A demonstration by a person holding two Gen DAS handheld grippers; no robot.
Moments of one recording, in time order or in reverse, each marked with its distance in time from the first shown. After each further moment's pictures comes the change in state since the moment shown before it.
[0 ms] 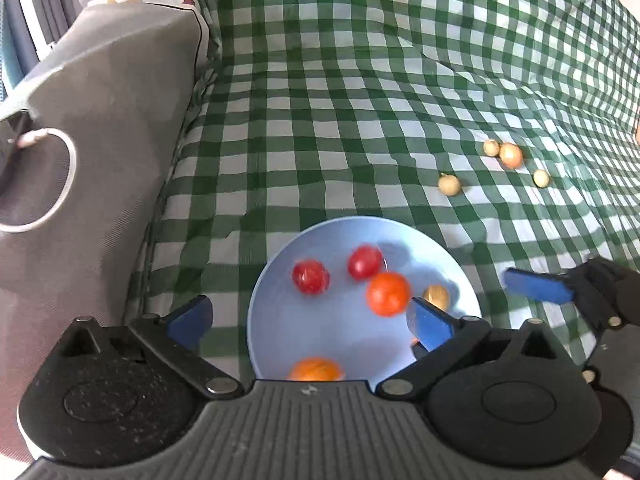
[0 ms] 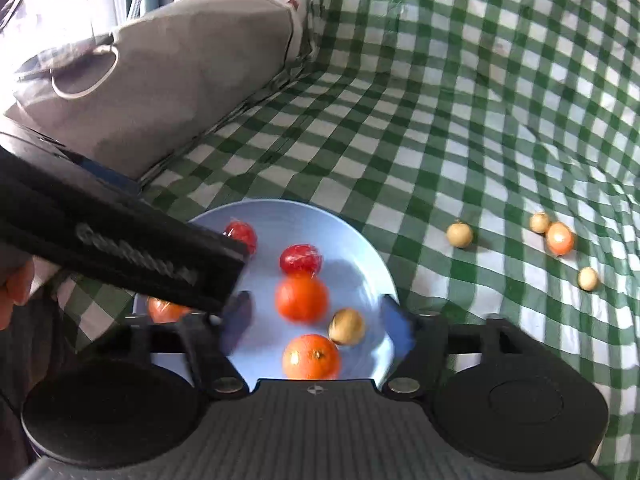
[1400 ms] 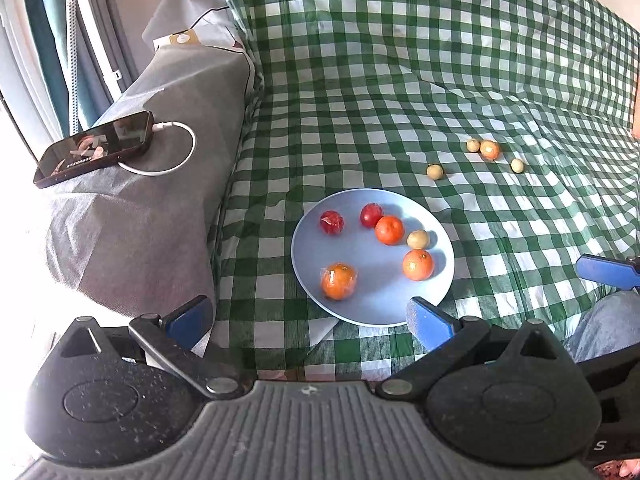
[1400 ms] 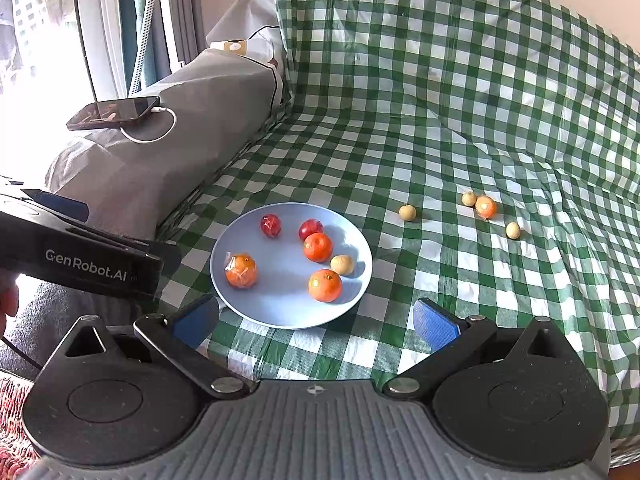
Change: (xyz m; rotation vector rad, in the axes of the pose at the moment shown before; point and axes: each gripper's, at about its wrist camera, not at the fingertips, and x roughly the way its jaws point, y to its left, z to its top) left arm -0.127 -0.013 -0.077 0.013 -0.098 0.105; right arm -0.146 0.023 -0.054 0.108 -0.095 -0.046
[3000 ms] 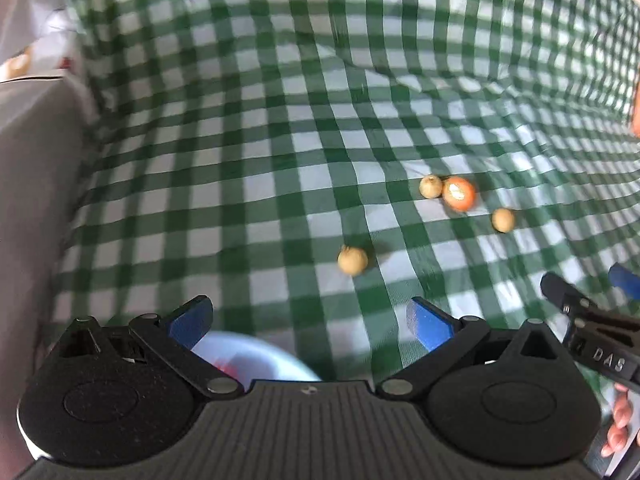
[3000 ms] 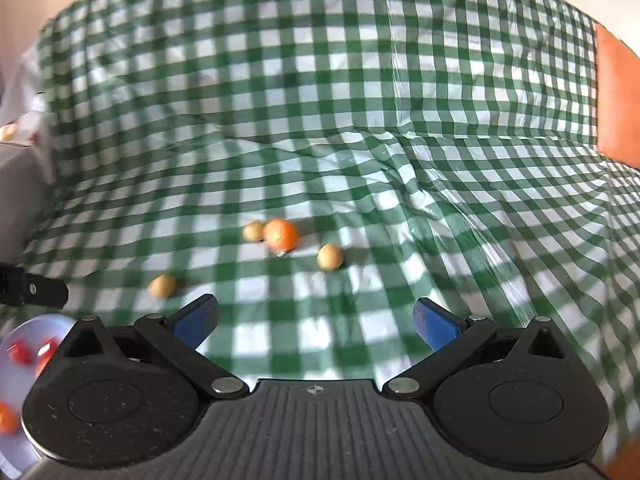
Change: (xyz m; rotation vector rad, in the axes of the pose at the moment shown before) left arm 0.214 -0.151 0.167 0.075 0.116 -0.119; right arm 0.150 -0.228 0.020 0.335 -0.073 -0.329
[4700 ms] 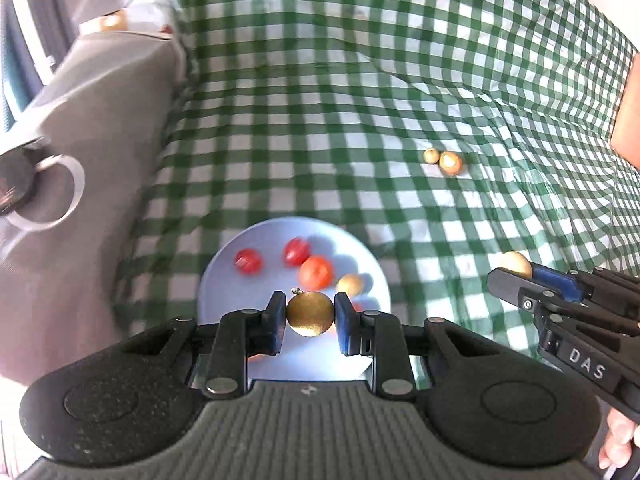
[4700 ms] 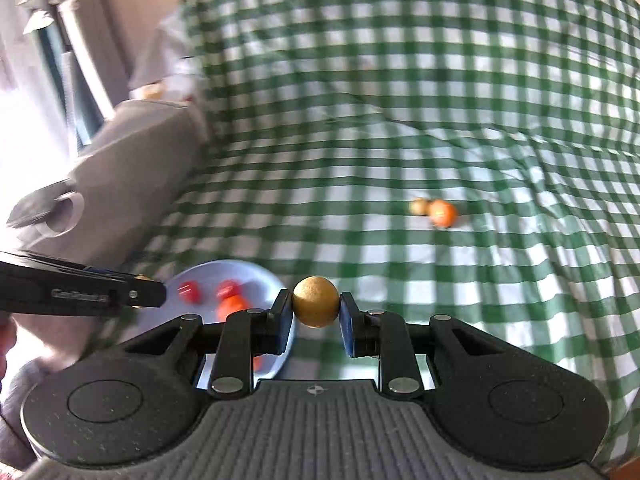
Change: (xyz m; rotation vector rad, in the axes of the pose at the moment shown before) left arm -0.155 0.072 -0.117 -0.105 -0.025 -0.026; right arm -0.143 0.099 -0.008 -0.135 0.108 0.368
